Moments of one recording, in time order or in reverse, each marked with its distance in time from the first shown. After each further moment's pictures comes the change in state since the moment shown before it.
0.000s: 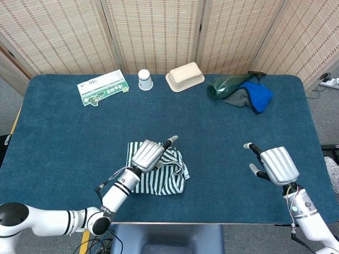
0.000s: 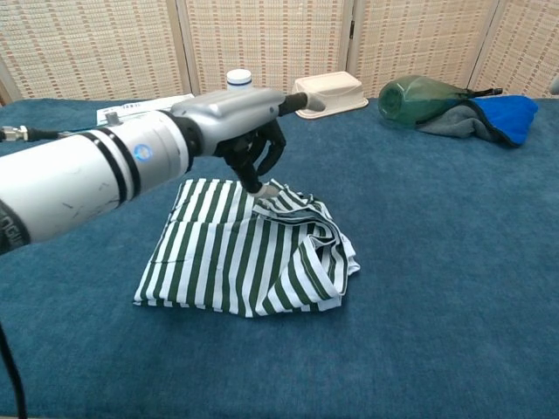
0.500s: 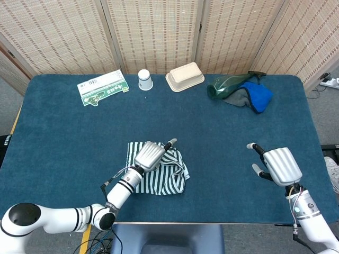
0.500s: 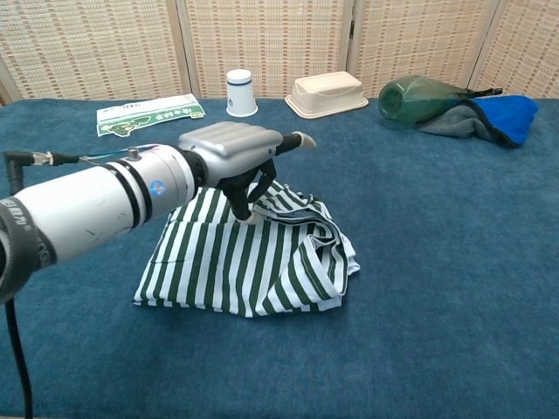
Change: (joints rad) left arm -0.030 -0.100 0.004 0.190 -0.023 -0.072 0.038; right arm -0.014 0.009 -0.001 0.000 0.014 0.007 0.003
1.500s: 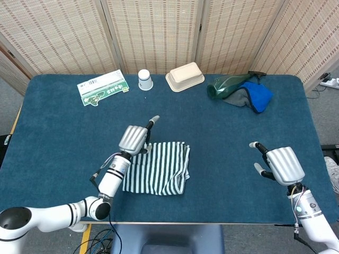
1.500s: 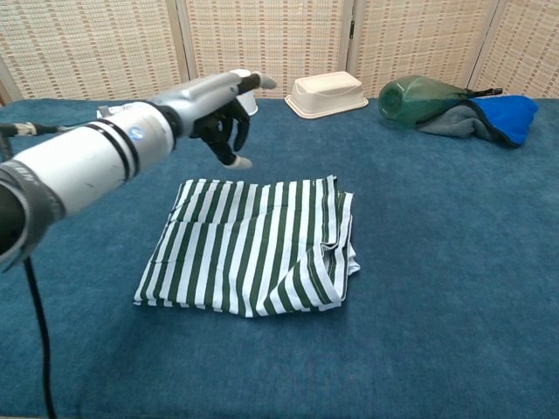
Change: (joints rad) left arm 0.086 0.049 -0.115 0.046 0.017 0.053 -0.234; right arm -0.009 -0.005 0.008 0.012 0.003 0.007 0.025
